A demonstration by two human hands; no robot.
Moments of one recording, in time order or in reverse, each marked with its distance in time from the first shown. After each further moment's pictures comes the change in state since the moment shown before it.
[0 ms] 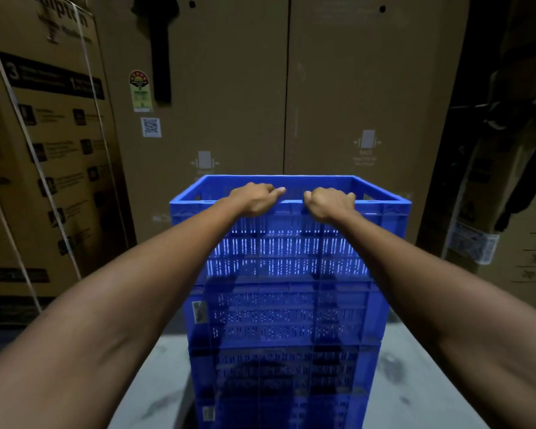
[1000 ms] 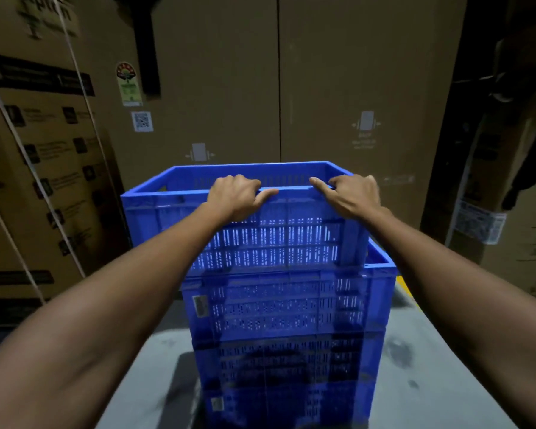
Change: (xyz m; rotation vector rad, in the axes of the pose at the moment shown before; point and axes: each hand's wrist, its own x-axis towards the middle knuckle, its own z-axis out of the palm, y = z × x) left_hand -0.012 -0.022 0.016 0.359 0.428 0.207; right_hand -0.002 0.058 0.011 -0.036 0.255 -0.142
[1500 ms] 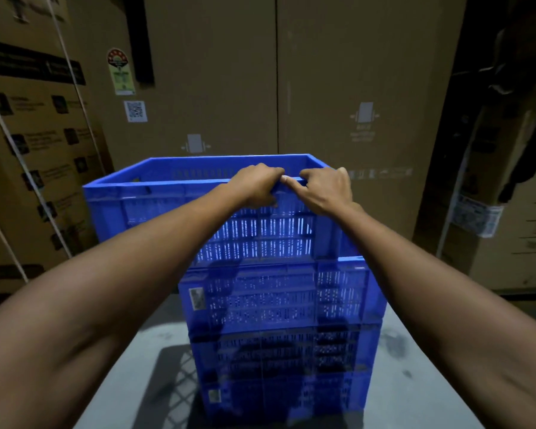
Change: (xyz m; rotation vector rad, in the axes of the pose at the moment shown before) left_hand 0.026 0.034 -0.010 -0.136 -0.262 0.127; right_hand 0.000 -0.046 0.012 0.081 0.084 -0.071
